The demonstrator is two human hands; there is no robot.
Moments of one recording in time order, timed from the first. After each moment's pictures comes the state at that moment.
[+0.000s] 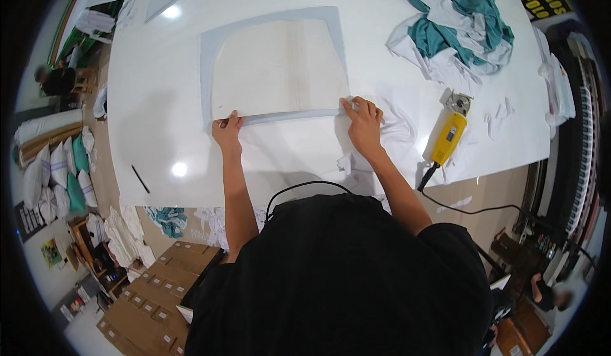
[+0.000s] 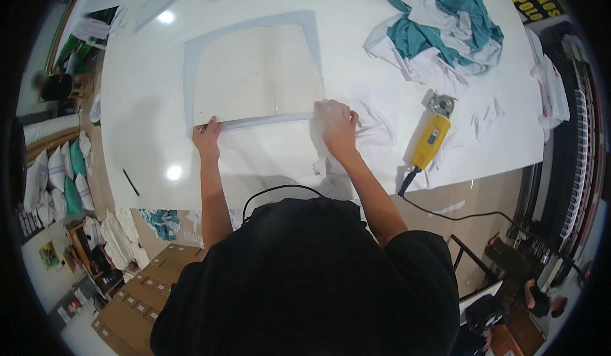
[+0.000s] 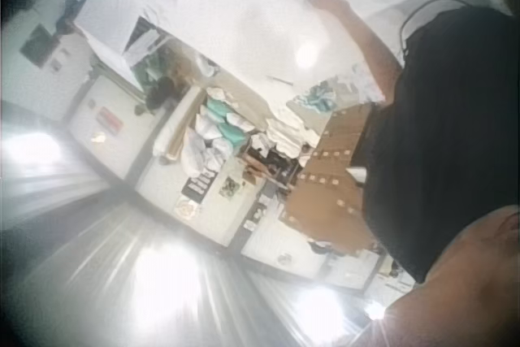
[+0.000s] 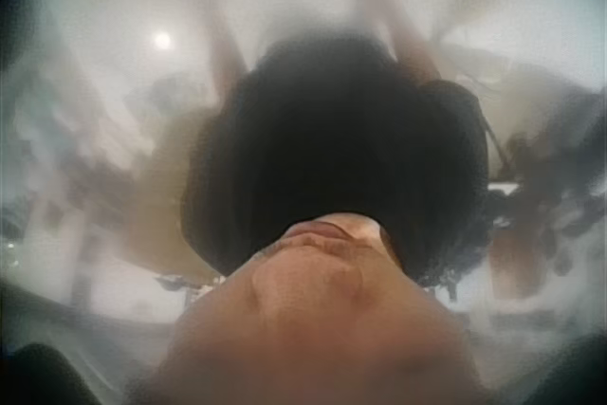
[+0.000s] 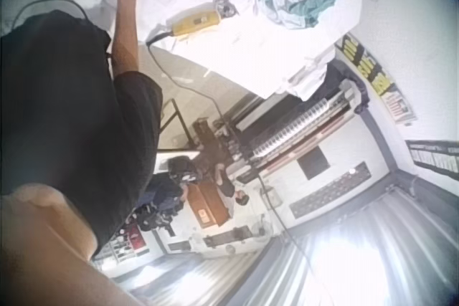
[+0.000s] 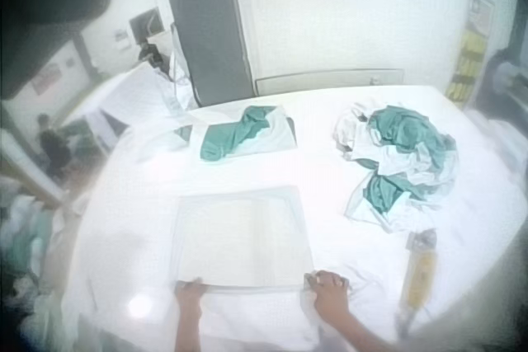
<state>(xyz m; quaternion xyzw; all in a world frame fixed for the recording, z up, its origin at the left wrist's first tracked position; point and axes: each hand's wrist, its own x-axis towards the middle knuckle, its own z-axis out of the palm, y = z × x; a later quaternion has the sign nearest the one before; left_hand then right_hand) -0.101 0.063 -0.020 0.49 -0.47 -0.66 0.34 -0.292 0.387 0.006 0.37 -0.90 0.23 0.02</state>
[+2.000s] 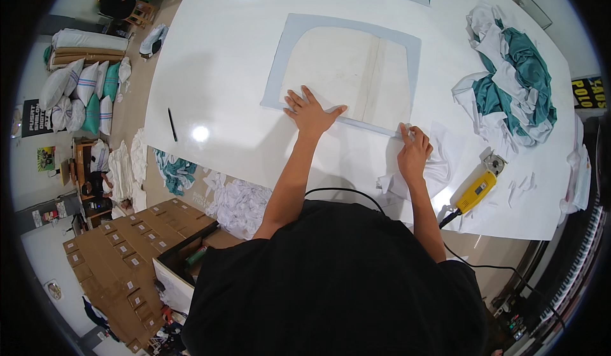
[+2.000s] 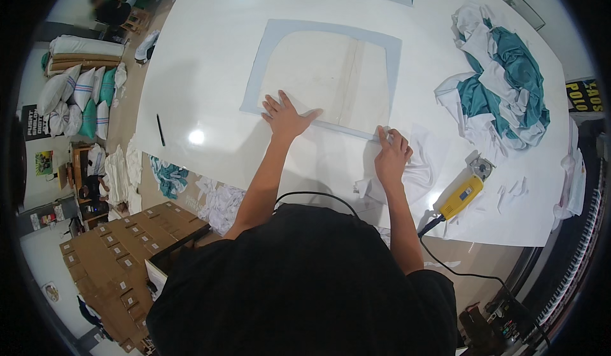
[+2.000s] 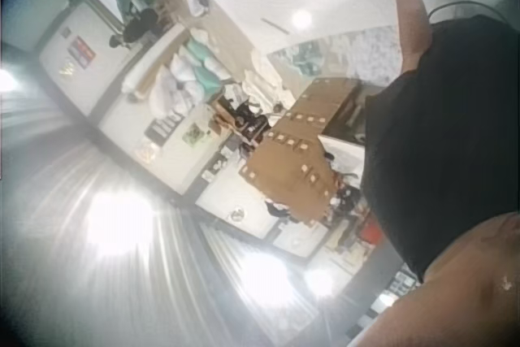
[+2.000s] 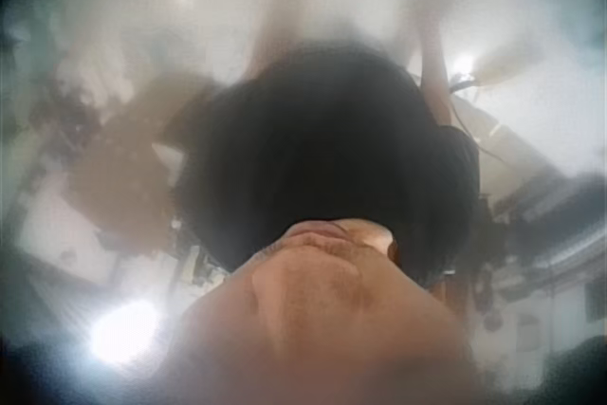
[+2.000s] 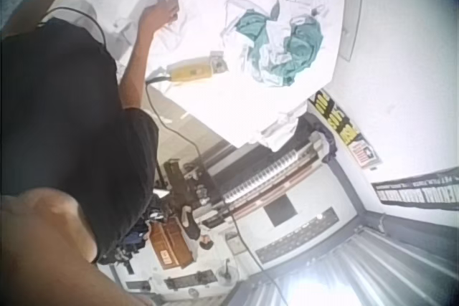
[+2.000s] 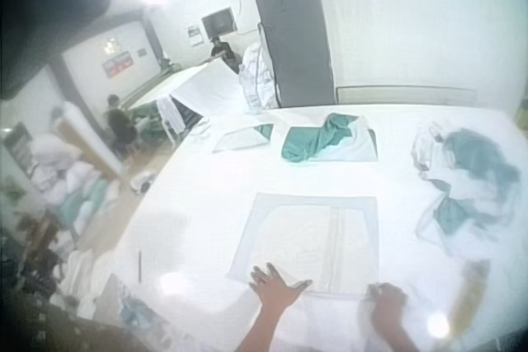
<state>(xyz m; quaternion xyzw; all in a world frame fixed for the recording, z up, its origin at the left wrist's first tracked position) -0.153 0.116 0.008 0.53 -0.83 -0.18 -0.05 -0.295 0.388 0.003 0.39 -0.90 0.18 0.00</state>
